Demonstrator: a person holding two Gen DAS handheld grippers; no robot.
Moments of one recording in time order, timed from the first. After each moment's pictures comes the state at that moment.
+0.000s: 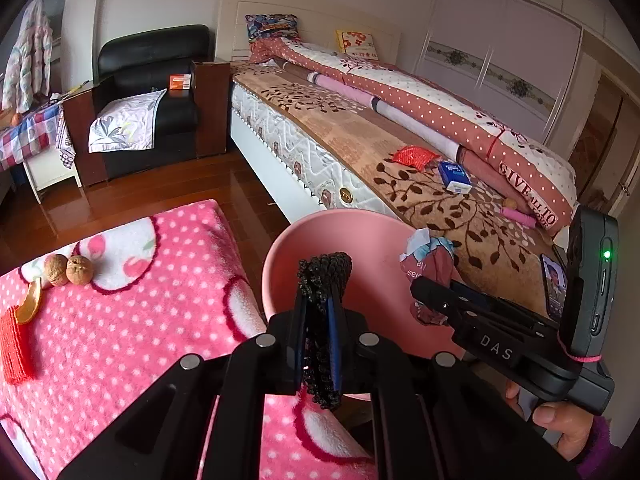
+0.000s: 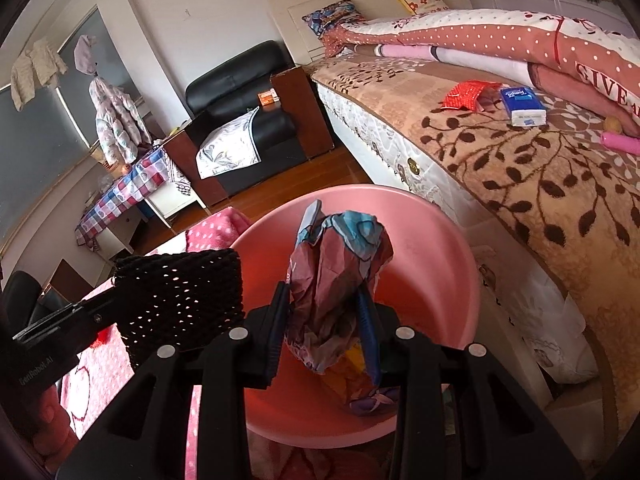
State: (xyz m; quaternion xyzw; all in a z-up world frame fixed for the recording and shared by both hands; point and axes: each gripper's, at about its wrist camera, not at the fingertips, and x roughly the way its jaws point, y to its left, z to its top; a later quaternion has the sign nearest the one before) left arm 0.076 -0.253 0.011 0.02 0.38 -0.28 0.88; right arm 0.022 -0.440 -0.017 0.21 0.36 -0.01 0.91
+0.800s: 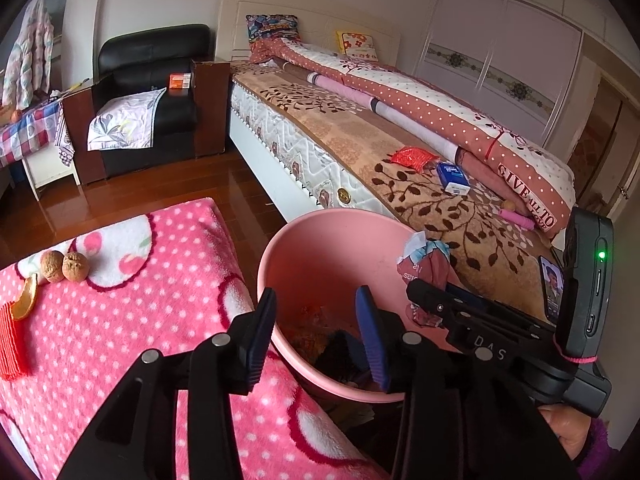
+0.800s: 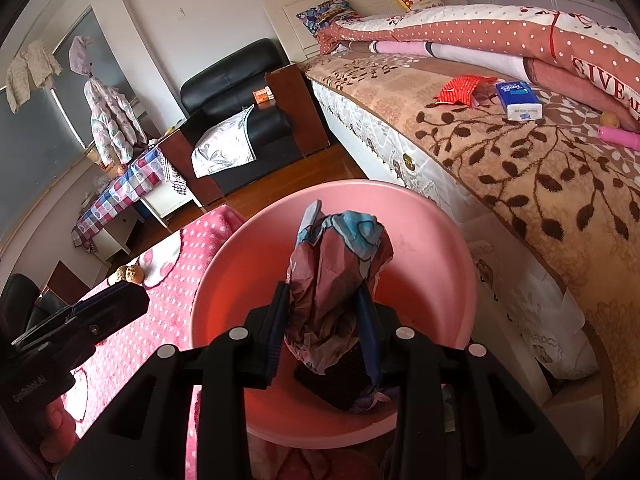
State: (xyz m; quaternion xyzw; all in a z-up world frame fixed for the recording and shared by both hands) left arm 0.075 -0.252 0.009 0.01 0.38 -0.28 0.88; right arm 0.022 -0.445 -0.024 0.21 0.37 -0.02 0.91
